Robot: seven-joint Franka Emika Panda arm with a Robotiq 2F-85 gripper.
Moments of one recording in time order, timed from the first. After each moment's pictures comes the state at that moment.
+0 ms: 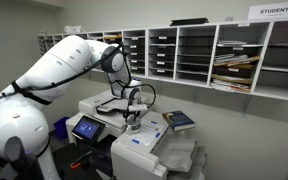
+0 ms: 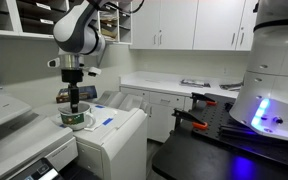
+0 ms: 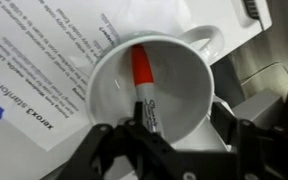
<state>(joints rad) 0.06 0.85 0.27 -1.71 -0.09 2.51 -0.86</state>
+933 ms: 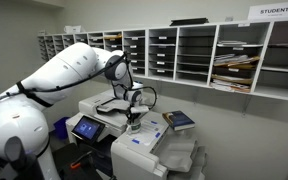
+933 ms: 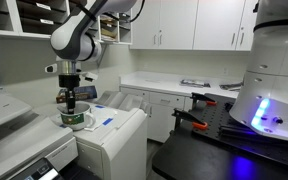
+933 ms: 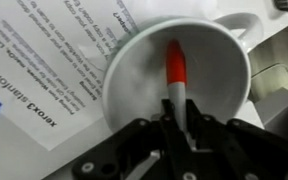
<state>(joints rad) 0.05 0.96 0.29 -1.59 -0.11 2.48 -0.89</state>
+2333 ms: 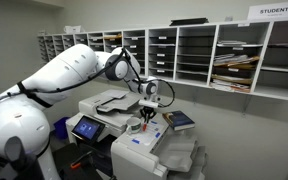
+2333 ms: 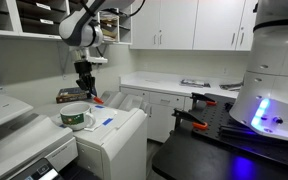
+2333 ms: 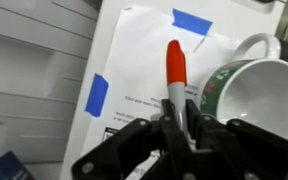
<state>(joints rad) 0.09 0.99 0.08 -1.32 -0.06 2.10 -0.31</state>
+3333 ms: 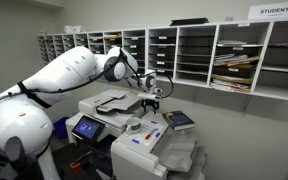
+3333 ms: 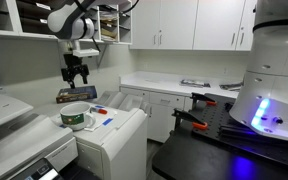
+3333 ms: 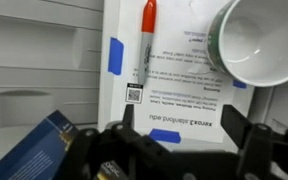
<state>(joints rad) 0.15 1.01 0.04 -1.16 -0.11 2.09 -0.08</state>
